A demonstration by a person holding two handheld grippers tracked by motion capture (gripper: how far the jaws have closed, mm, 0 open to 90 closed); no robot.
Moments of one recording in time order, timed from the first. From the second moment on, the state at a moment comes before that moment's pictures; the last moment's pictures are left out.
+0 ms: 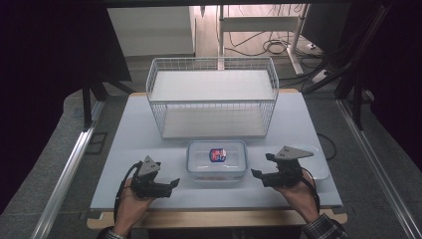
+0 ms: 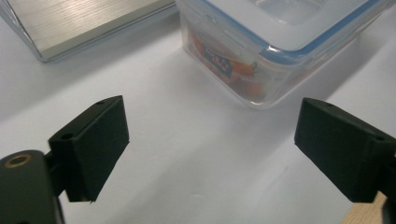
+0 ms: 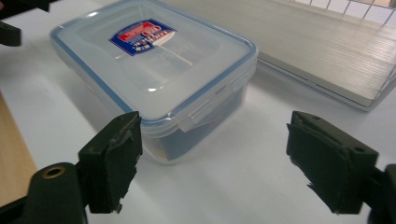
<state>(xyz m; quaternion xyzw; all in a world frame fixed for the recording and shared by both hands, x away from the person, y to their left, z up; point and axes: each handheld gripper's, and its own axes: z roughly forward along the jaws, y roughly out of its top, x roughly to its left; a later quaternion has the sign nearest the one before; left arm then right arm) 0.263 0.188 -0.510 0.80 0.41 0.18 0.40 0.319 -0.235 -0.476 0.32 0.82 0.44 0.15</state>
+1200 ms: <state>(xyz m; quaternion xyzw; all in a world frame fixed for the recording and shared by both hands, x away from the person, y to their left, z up) 0.317 0.162 -0.481 0.80 0.40 0.15 0.42 0.352 -0.194 -0.462 0.31 0.85 0.40 0.11</state>
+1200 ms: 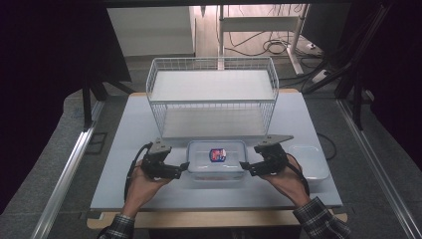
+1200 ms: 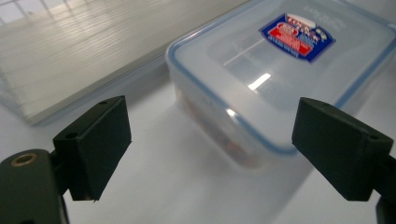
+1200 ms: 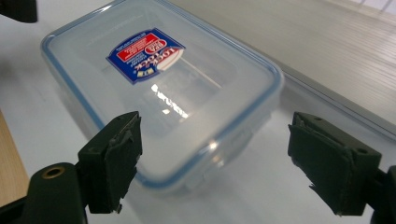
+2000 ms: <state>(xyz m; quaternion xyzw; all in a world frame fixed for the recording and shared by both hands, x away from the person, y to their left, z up) 0.347 0.160 -0.517 0.77 0.43 -0.09 0.47 0.387 -0.196 -0.495 0.39 0.82 0.40 -0.11</state>
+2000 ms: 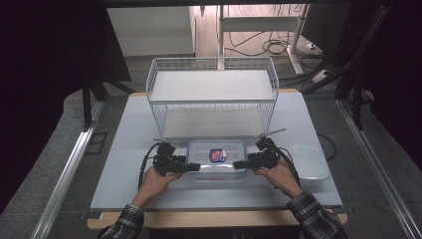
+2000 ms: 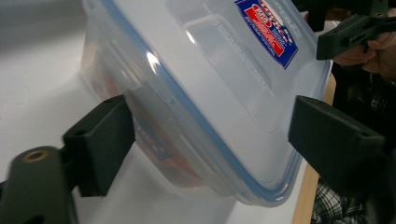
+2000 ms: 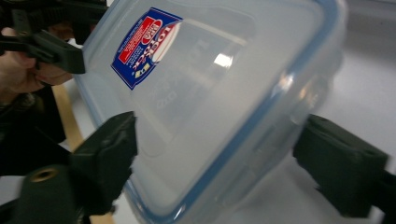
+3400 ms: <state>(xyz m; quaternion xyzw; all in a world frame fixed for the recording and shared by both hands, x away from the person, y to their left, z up) 0.319 0.179 -0.444 0.73 0.42 0.01 0.54 0.364 -0.210 -0.430 0.35 0.79 0.50 -0.03</state>
